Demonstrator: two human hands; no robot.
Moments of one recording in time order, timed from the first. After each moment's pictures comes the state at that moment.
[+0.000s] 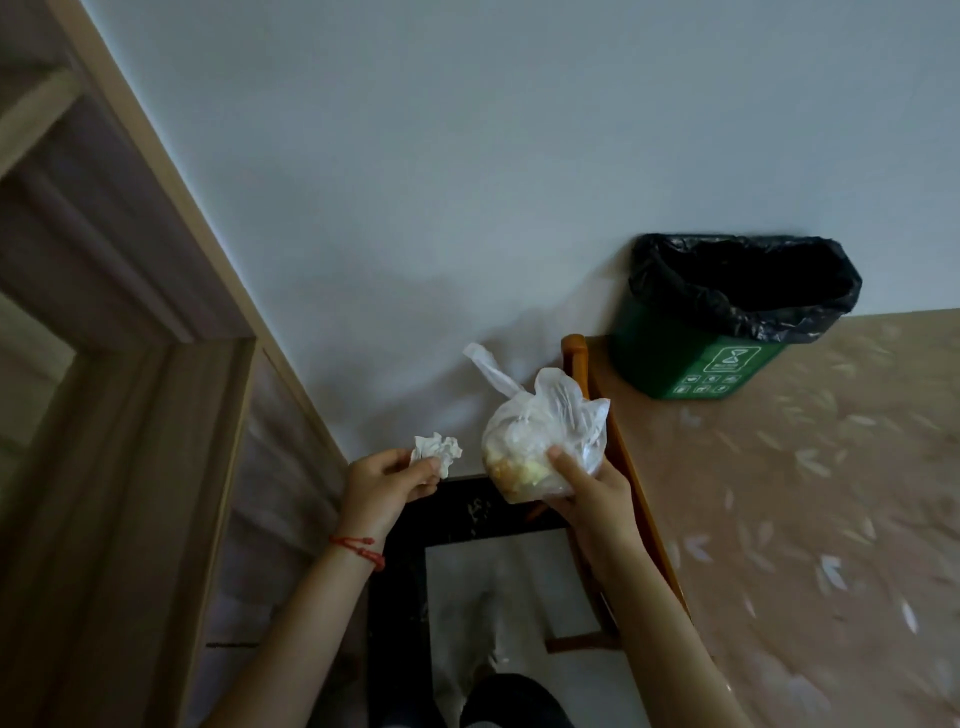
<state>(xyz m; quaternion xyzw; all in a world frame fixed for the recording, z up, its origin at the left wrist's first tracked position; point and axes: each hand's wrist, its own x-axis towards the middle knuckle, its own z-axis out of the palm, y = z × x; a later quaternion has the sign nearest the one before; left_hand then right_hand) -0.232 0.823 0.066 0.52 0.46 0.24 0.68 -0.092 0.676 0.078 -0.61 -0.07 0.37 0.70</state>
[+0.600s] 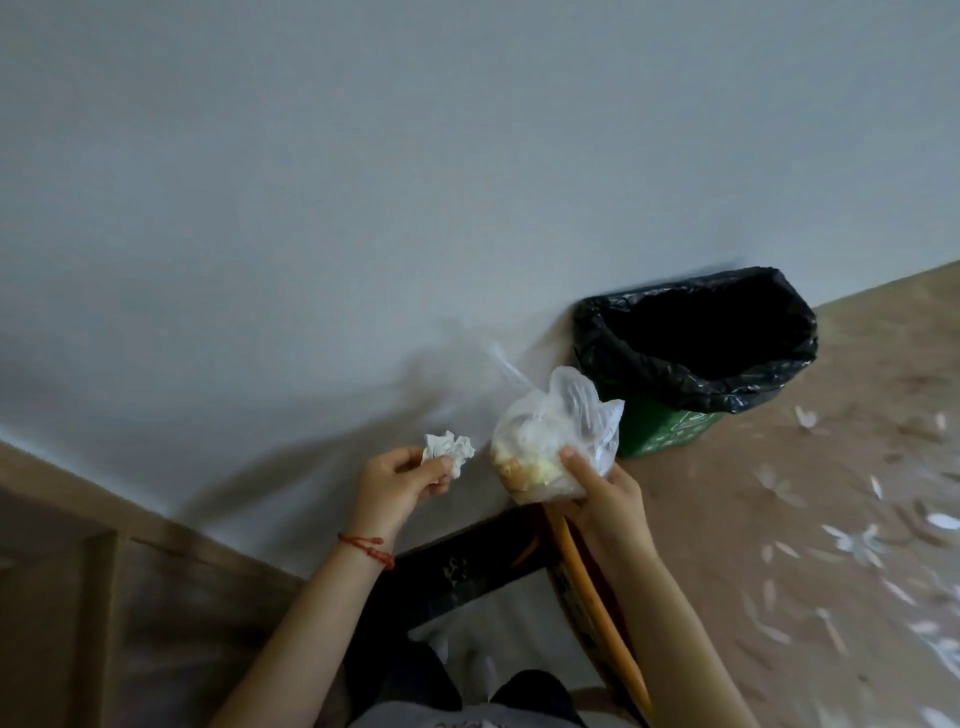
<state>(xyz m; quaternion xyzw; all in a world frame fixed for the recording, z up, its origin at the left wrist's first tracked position) -0.070 0.919 0.077 0.58 0.38 0.15 0.71 0.022 0.749 0.091 -0.54 0.08 0.29 0.79</state>
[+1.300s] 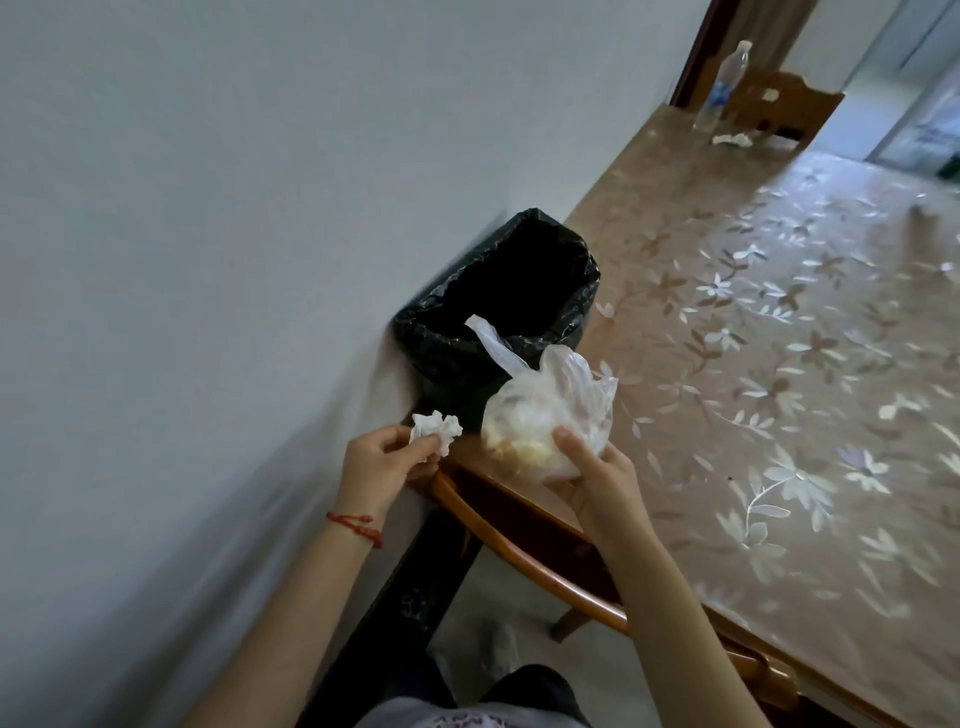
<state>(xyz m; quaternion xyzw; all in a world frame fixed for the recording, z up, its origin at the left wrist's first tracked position) 0.049 0.910 0.088 0.70 0.18 -0.07 0.68 0.021 0.709 0.109 -0.51 0.23 0.07 0.83</state>
